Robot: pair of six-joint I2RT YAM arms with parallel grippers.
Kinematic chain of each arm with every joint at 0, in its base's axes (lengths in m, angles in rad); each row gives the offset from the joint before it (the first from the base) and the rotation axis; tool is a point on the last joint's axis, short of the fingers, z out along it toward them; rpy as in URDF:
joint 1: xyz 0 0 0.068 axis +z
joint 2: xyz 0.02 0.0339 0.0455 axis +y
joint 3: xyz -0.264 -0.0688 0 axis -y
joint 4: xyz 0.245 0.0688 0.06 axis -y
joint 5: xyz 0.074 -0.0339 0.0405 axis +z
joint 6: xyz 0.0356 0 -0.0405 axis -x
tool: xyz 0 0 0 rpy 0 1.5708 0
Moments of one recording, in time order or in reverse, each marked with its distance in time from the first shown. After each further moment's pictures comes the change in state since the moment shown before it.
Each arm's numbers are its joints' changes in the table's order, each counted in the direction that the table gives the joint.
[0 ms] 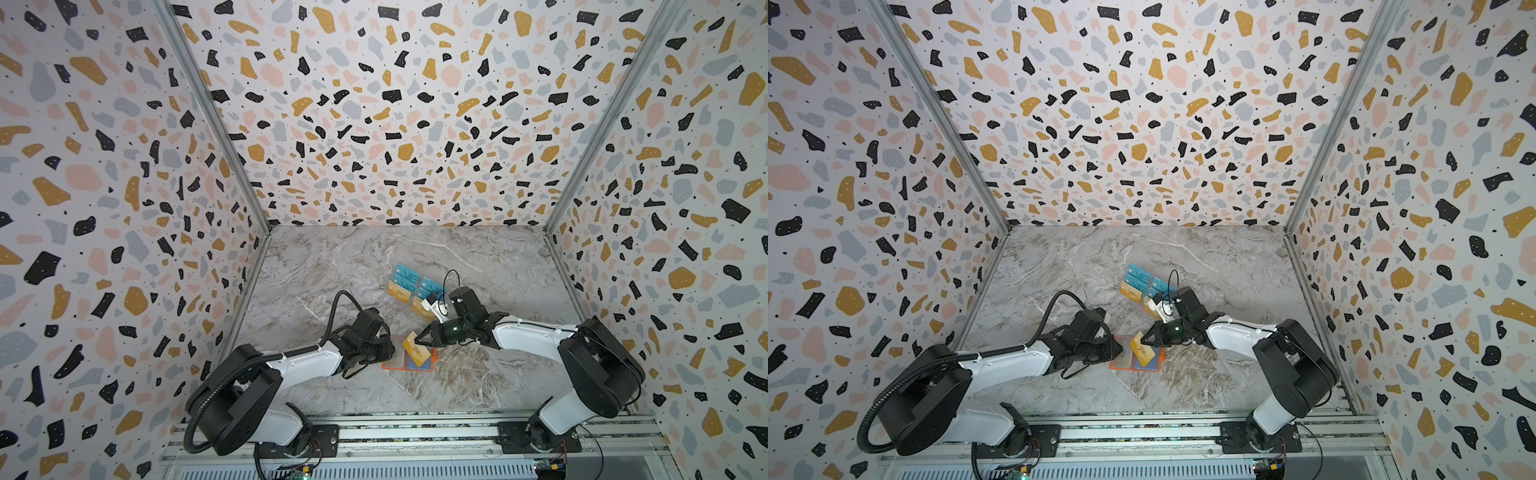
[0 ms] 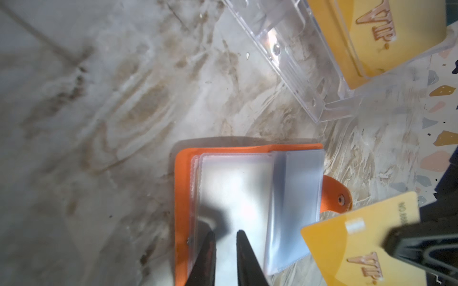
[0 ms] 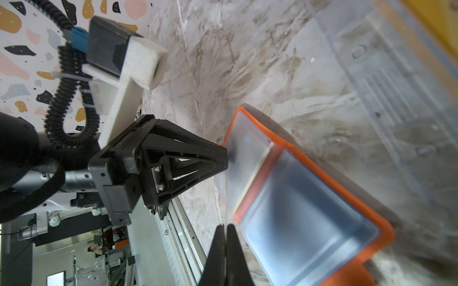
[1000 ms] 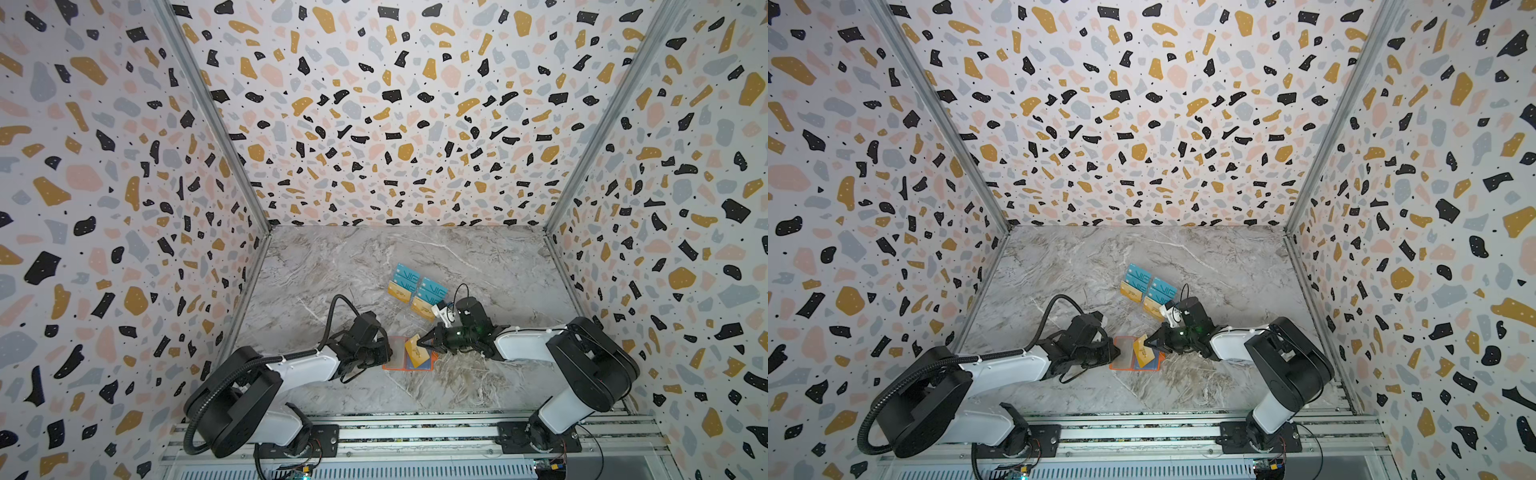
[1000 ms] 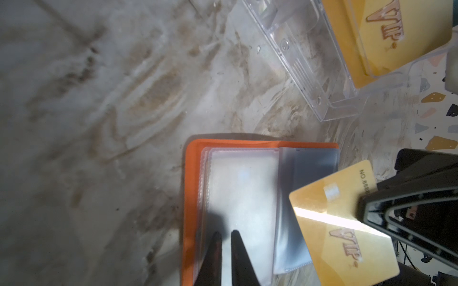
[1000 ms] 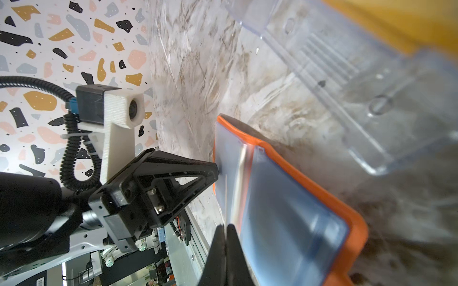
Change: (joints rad) left arm 0.000 -0.012 -0.053 0.070 -0.003 0.031; right arm -0.002 0.051 -0.133 0.299 -0.019 -0.322
